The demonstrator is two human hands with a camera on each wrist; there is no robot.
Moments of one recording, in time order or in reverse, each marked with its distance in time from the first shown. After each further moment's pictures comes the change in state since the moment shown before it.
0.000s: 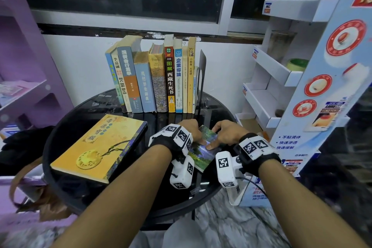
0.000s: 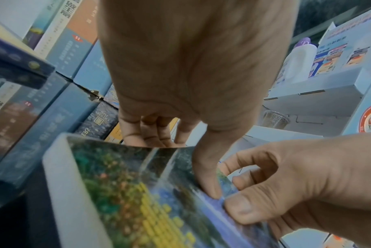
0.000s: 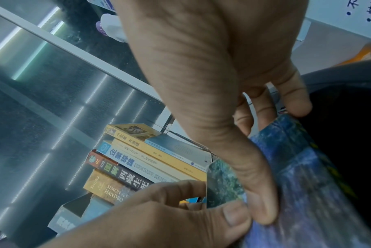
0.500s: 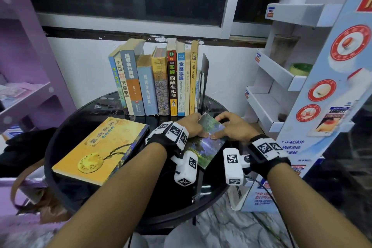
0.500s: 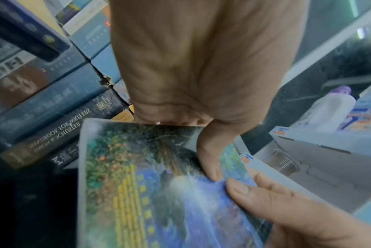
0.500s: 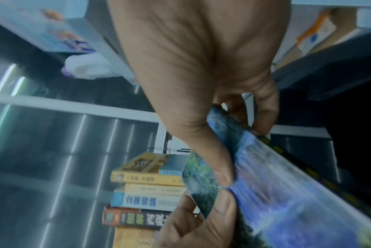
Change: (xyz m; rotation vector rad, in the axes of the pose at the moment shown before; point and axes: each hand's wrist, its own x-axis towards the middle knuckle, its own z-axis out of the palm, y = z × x) left_hand 0.004 -0.009 -0.020 -0.404 -0.059 0.080; right_hand 0.004 0.004 -0.014 0.378 0.117 -0.170
